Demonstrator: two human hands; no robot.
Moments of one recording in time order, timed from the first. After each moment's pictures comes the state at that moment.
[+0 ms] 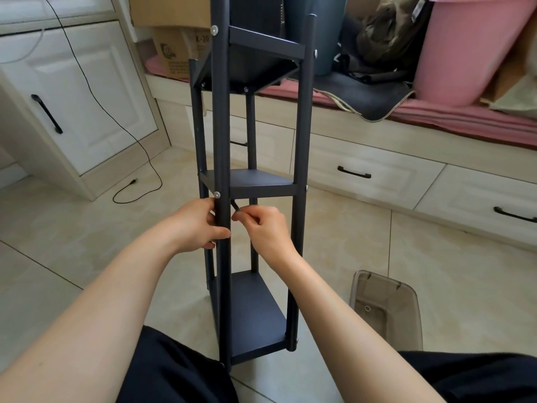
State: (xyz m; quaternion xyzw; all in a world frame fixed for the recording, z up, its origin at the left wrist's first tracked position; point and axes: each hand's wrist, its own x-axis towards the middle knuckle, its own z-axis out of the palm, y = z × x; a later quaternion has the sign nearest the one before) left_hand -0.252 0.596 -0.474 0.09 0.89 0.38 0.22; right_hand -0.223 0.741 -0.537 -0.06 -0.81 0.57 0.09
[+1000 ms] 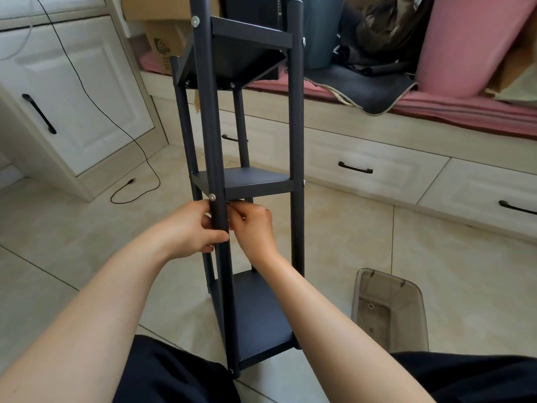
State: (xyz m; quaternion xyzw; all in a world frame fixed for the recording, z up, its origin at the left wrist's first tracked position) left_hand -0.256 0.592 -0.479 0.09 0.89 0.39 0.23; right_hand -0.248 0.721 -0.560 -0.05 -0.76 0.63 0.14
